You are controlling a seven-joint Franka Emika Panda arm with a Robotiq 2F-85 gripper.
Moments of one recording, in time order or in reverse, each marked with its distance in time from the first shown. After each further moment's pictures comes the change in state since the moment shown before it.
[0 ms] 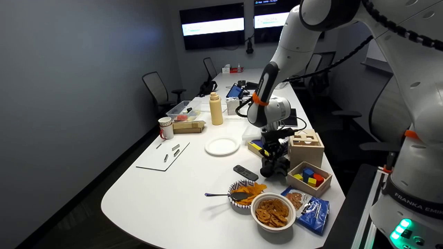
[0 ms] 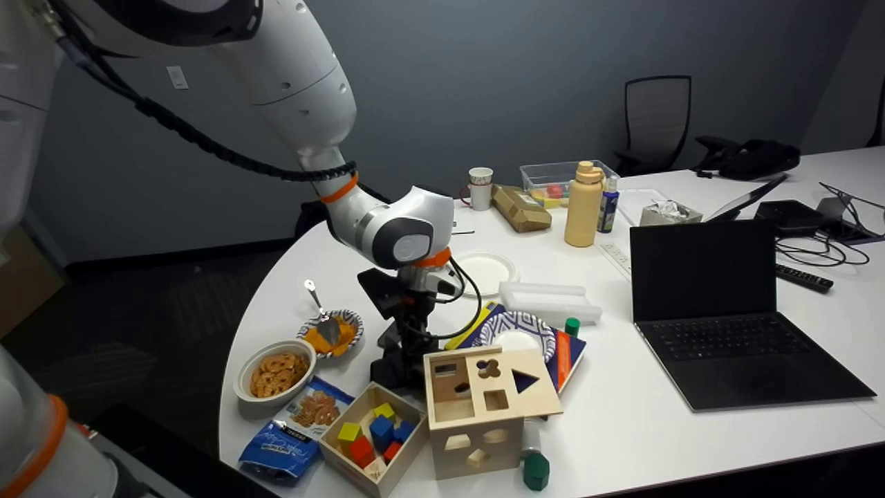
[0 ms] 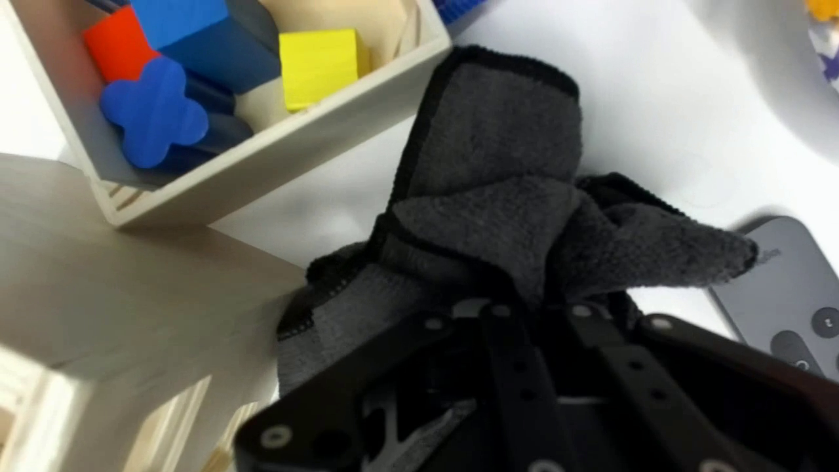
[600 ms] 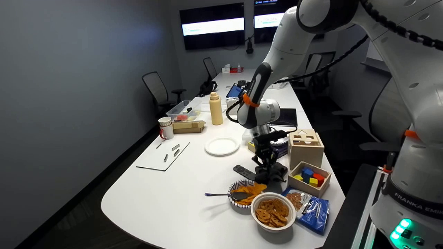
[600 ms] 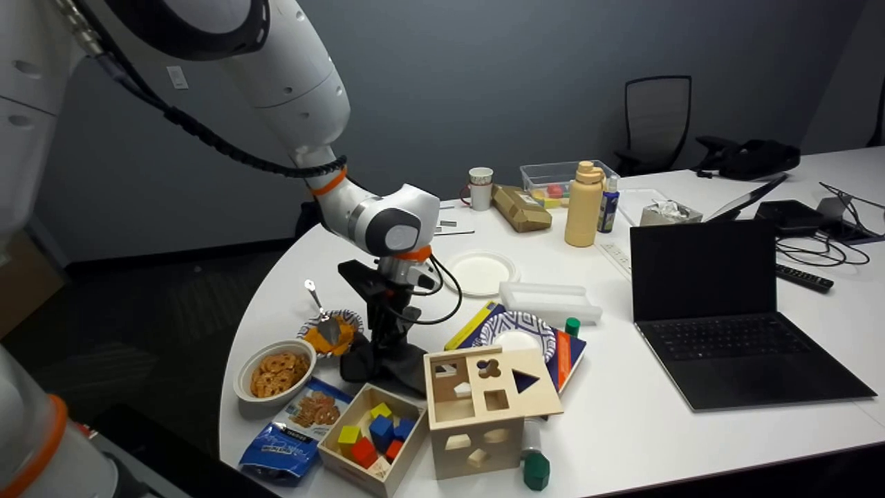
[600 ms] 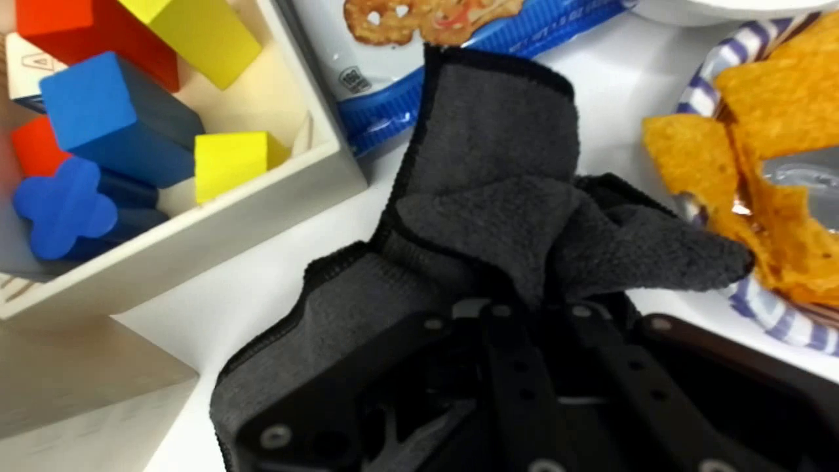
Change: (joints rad) arm 0.001 0.031 0.092 0.073 0.002 -0.190 -0.026
